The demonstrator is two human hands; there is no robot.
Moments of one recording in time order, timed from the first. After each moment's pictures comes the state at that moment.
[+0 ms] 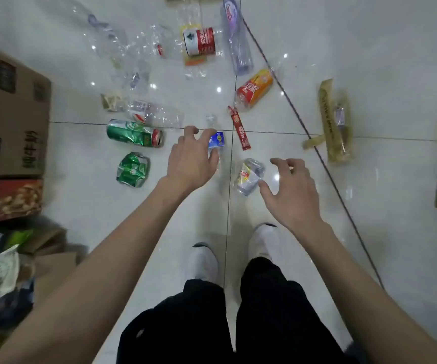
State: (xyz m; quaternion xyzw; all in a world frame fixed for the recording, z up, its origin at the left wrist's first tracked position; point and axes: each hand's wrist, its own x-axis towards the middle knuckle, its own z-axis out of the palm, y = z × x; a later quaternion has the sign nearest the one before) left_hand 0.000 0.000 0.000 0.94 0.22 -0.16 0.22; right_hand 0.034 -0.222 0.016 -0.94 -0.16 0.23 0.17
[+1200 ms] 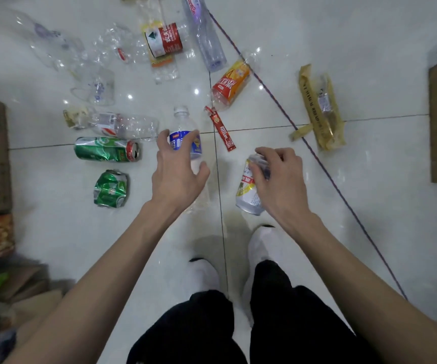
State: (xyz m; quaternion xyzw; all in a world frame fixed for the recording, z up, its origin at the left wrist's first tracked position) left_hand -0.004 -0.010 -0.037 0.91 0.27 -0.11 0.30; right_hand 0.044 -0.206 -0.035 -0.94 -0.07 0.17 0.28
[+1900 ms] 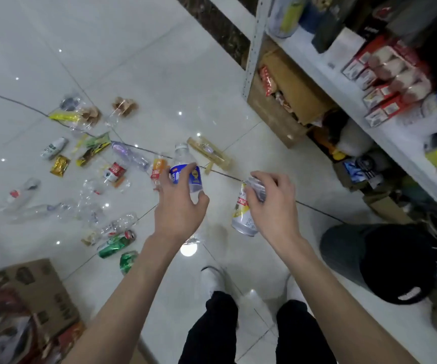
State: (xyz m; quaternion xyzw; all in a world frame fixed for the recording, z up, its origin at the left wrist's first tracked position) left_hand 0.008 -0.166 0.370 0.94 0.01 -0.15 0.31; right_hand -0.048 -0.349 0.359 -0.90 0.22 0.00 0.37
